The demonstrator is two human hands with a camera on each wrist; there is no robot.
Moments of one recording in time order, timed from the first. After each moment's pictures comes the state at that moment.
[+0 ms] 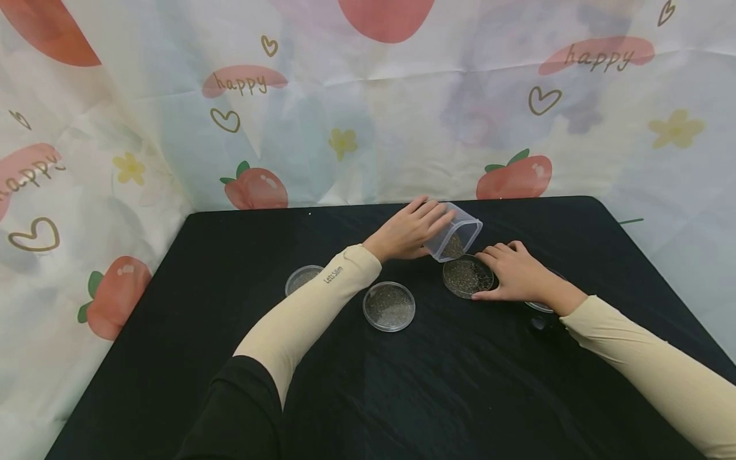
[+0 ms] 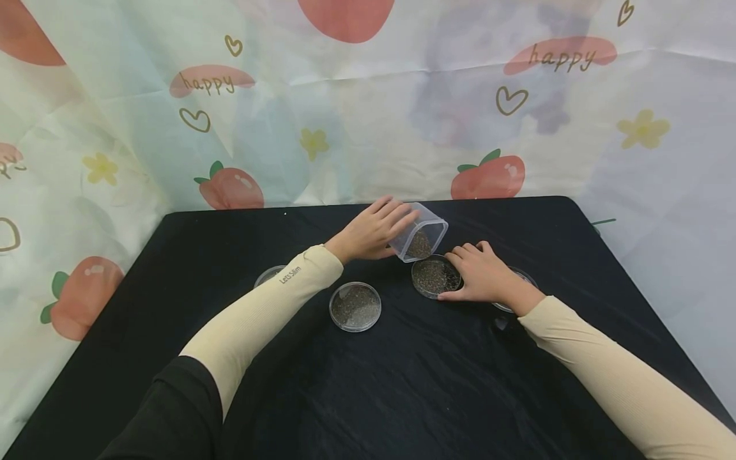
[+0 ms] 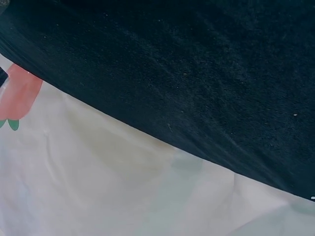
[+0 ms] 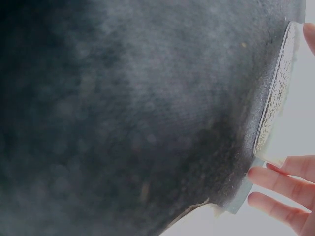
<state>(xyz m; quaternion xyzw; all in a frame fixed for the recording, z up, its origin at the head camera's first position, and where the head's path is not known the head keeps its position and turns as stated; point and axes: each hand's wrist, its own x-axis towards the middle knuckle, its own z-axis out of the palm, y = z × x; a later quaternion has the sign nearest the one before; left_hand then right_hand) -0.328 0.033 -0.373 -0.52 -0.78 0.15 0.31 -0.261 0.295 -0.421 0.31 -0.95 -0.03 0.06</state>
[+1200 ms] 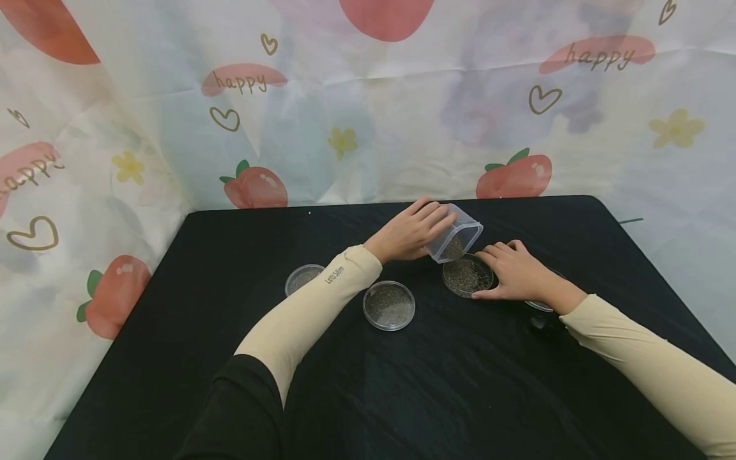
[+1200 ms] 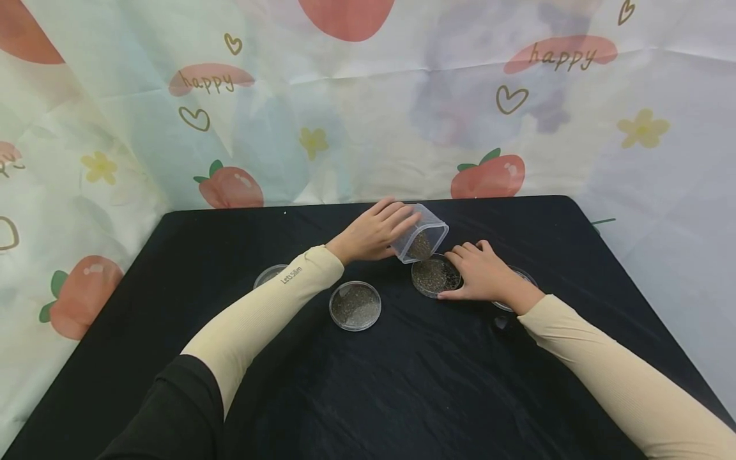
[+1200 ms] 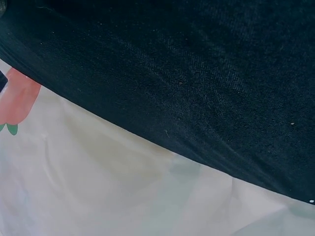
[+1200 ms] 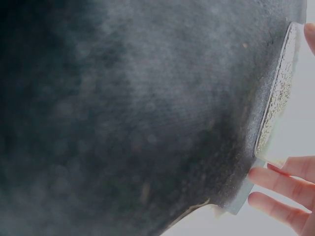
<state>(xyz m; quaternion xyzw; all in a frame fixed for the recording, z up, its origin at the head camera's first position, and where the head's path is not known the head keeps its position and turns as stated) -0.328 0.034 -0.376 -0.52 -0.77 0.17 0.32 -0.263 0.295 -0.423 0.31 -0.95 -0.03 0.06</state>
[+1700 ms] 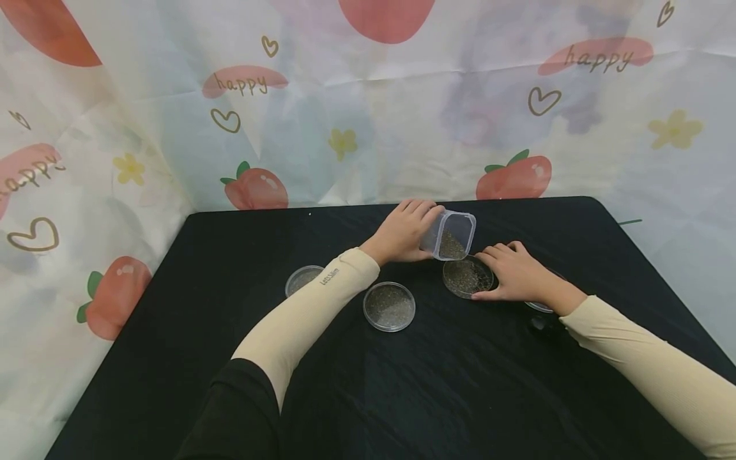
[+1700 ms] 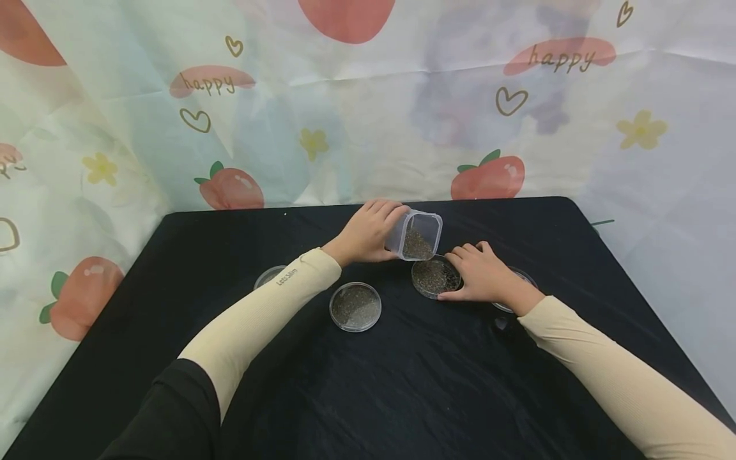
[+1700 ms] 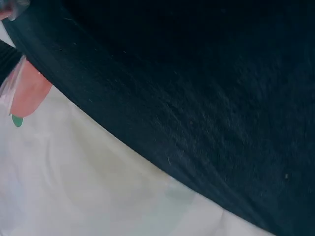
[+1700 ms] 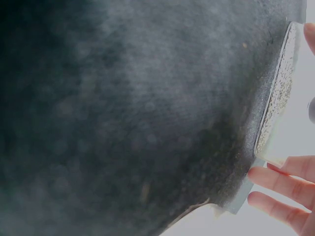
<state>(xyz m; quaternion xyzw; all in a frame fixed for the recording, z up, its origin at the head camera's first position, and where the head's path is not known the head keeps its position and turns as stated) -0.330 0.032 -0.378 -0.46 -0.86 0.04 0.23 -0.263 0.295 -0.424 0.31 -0.95 -0.02 0.06</state>
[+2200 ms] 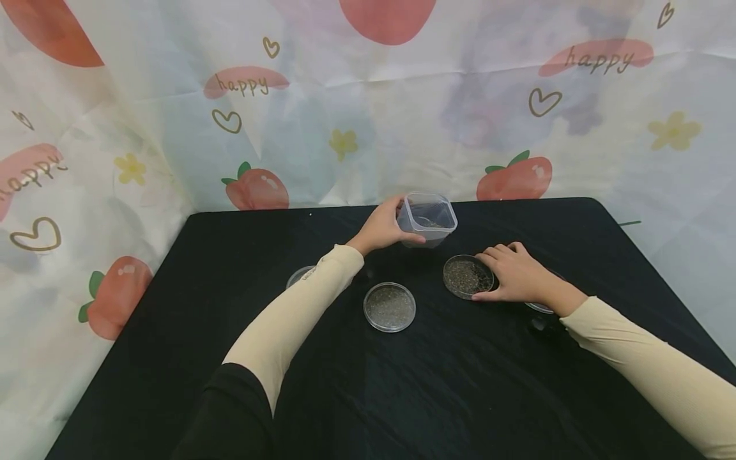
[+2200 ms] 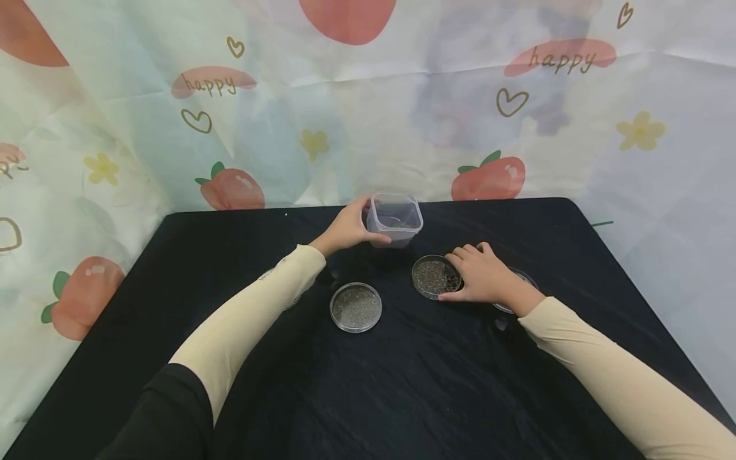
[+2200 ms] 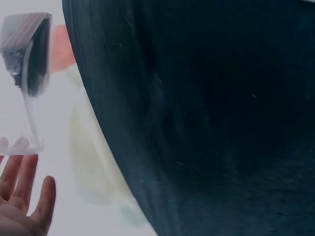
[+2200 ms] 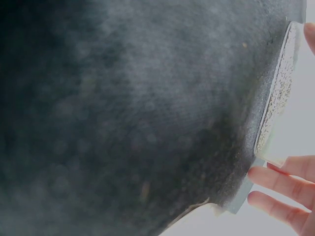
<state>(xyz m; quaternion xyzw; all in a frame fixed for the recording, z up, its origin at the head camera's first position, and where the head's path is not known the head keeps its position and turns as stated) -0.342 0.008 -0.379 -0.26 -0.89 -0.37 -0.04 -0.262 0.296 -0.425 0.31 -0.95 -0.01 0.07</state>
